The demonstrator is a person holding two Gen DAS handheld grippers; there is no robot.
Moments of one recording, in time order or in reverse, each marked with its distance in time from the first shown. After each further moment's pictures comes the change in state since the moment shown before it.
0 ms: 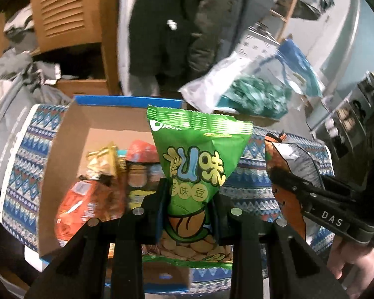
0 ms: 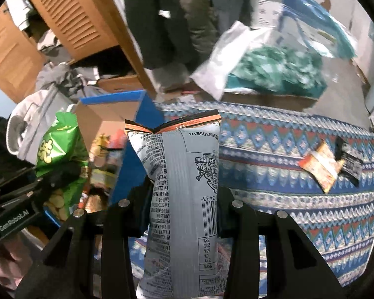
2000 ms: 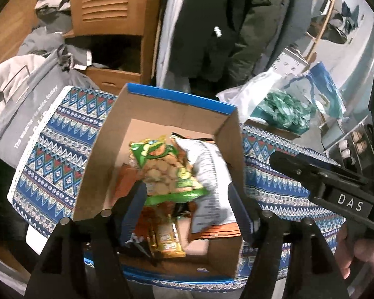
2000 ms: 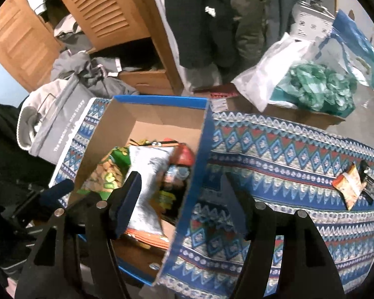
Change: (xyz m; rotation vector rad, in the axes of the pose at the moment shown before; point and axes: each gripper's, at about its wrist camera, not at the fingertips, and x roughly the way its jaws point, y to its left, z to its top) left arm -0.014 0.062 -0.012 -0.110 -0.021 0.052; right arm 0.023 0.082 0.026 -0.063 0.027 0.037
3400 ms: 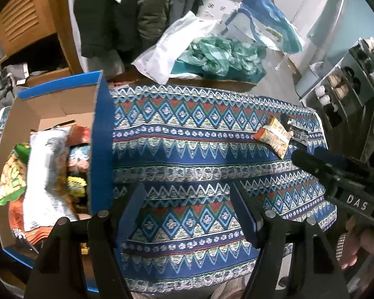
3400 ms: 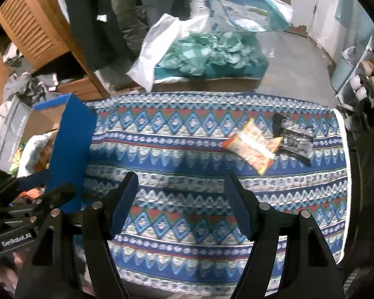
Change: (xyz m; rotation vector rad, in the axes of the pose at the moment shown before) left arm 0.063 -0.183 -0.025 0.227 0.184 -0.096; right arm -0.067 -0.199 -0.066 0.176 0.008 -0.223
